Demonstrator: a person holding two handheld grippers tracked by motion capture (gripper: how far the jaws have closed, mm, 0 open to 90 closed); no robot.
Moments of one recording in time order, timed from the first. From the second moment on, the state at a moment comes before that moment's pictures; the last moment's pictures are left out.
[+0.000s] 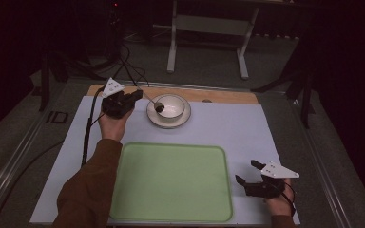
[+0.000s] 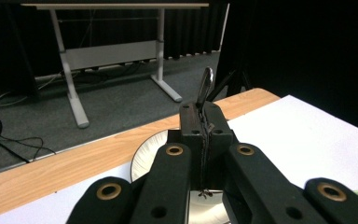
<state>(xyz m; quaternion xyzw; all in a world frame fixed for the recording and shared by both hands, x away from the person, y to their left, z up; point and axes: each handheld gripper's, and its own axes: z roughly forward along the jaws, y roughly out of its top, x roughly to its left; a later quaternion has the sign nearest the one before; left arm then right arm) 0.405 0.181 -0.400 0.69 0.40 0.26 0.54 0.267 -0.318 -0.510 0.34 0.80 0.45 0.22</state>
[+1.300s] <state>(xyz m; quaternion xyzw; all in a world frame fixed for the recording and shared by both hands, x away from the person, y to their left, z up) 0.339 0.238 -0.411 0.72 0.42 0.24 0.50 0.266 -0.317 -0.510 0.34 0.80 0.45 0.22</state>
